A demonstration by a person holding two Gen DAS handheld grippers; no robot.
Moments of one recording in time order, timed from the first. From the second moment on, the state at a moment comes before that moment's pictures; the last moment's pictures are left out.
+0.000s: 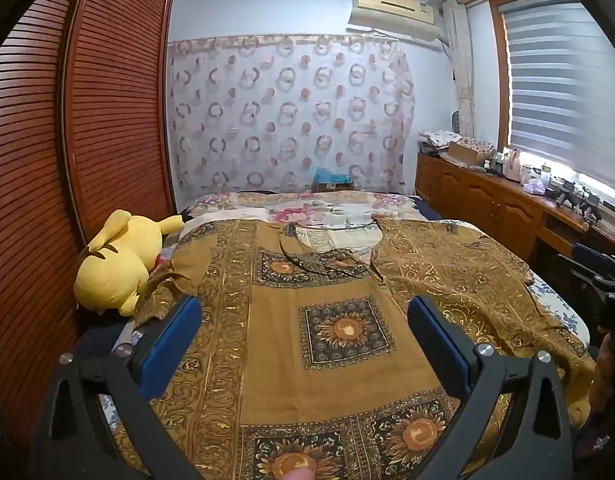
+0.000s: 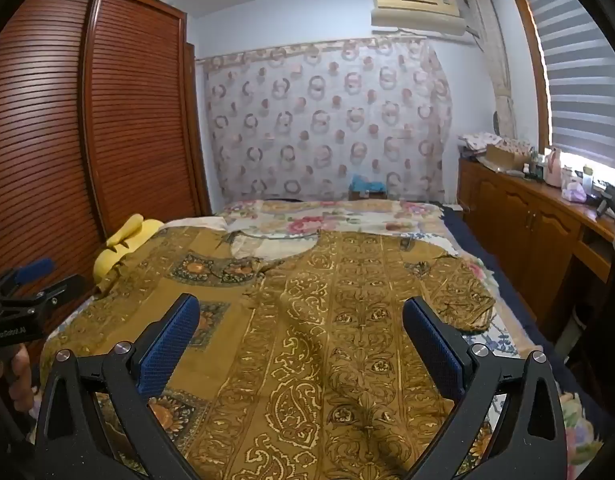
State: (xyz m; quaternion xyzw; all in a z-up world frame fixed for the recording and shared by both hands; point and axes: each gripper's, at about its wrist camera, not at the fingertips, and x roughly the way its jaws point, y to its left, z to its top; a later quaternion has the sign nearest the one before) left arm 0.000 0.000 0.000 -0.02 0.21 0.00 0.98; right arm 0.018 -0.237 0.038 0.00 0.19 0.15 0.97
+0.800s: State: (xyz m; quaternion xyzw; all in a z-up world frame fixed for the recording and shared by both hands) left arm 0.000 0.000 0.000 -0.02 0.21 0.01 0.98; right arm 0.017 -0.236 0.039 0.00 0.19 0.15 0.97
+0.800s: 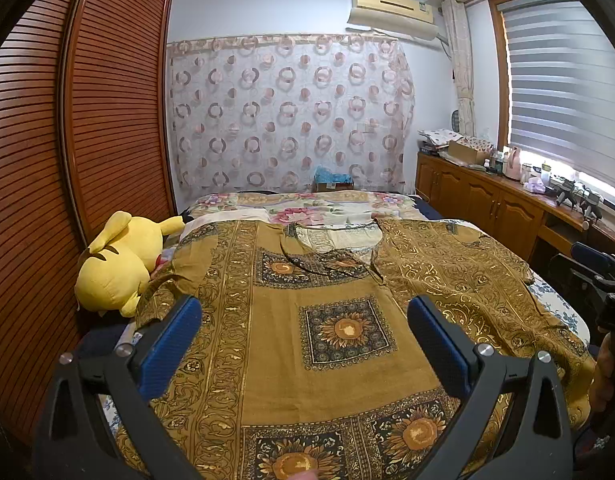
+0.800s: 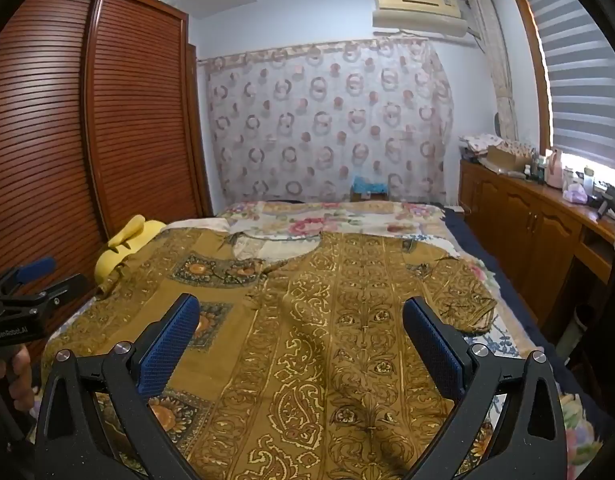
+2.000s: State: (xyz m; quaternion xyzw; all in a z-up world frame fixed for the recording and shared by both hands) left arm -0.001 0.002 -0.001 -0.01 0.20 0.01 0.98; right arm 0.017 -0.237 0.039 0.00 0.19 0.15 0.97
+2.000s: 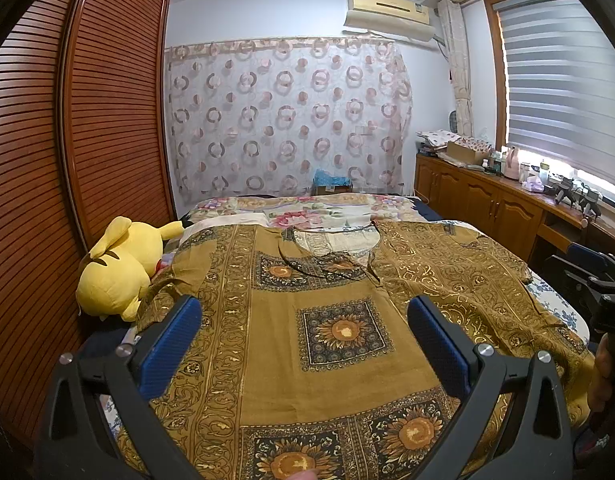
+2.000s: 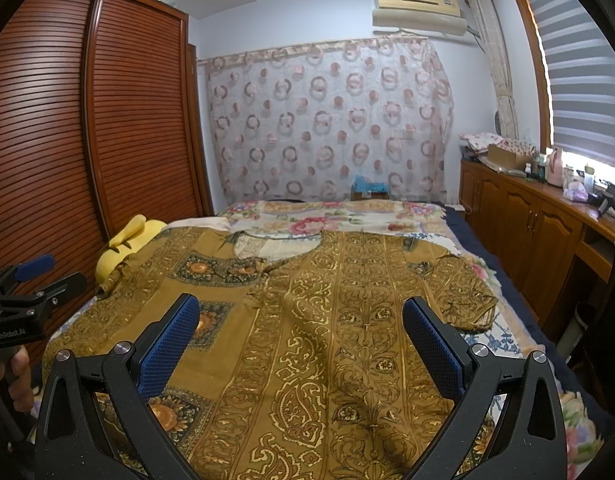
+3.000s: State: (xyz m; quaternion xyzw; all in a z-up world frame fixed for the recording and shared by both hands) left arm -0.002 0.001 -0.001 -0.01 0.20 0.01 0.98; right arm 0.015 -0.237 0.037 0.00 0.19 0.15 0.97
